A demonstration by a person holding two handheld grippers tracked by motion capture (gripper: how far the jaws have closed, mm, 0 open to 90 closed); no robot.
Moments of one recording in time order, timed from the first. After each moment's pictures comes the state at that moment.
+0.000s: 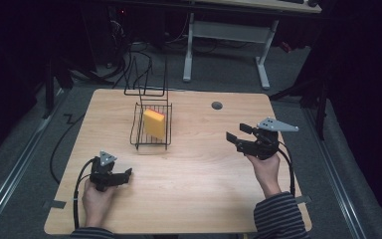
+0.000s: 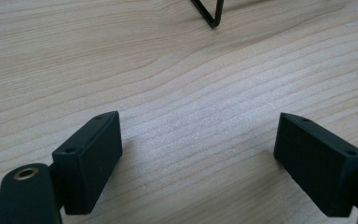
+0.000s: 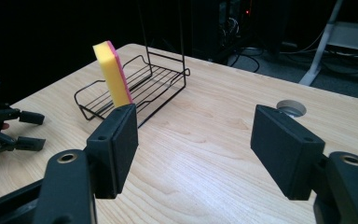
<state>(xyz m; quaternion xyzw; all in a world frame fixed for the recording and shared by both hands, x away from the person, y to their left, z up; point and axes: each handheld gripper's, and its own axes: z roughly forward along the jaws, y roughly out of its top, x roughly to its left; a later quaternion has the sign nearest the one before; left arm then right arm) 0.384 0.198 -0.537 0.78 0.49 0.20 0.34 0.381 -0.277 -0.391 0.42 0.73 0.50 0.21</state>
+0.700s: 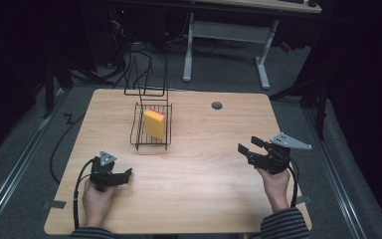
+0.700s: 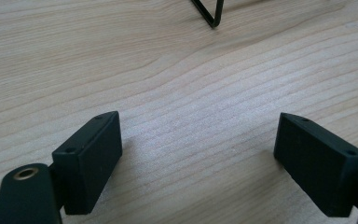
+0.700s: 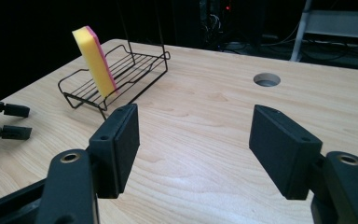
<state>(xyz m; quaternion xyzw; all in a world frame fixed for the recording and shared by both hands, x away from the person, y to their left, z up) 0.384 0.198 -0.537 0.78 0.49 0.20 0.34 0.351 -0.307 -0.419 0.46 0.70 0.50 0.22</state>
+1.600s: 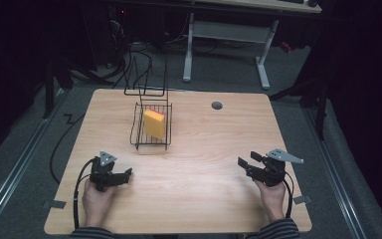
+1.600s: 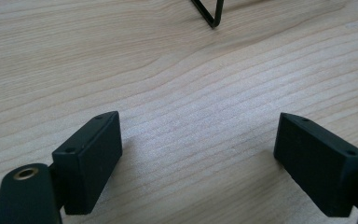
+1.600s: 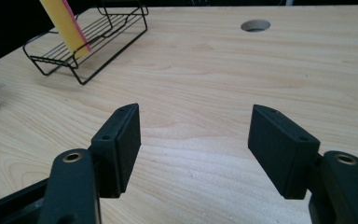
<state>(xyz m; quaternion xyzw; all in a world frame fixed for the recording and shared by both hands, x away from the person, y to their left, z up) 0.384 0.198 -0.537 0.78 0.49 0.20 0.34 0.343 -0.316 -0.479 0.50 0.70 0.47 0.20</state>
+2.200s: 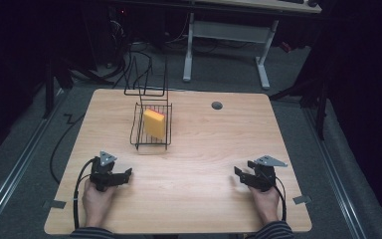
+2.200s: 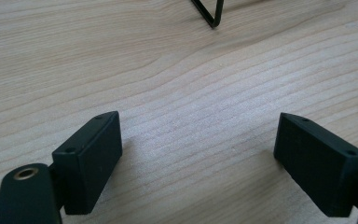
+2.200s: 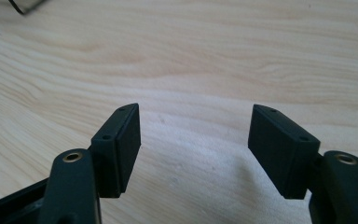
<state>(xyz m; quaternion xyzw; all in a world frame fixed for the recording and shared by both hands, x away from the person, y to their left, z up) 0.384 0.198 -0.537 0.78 0.49 0.20 0.34 0.350 -0.307 -0.526 0.52 0.74 0.38 0.21</state>
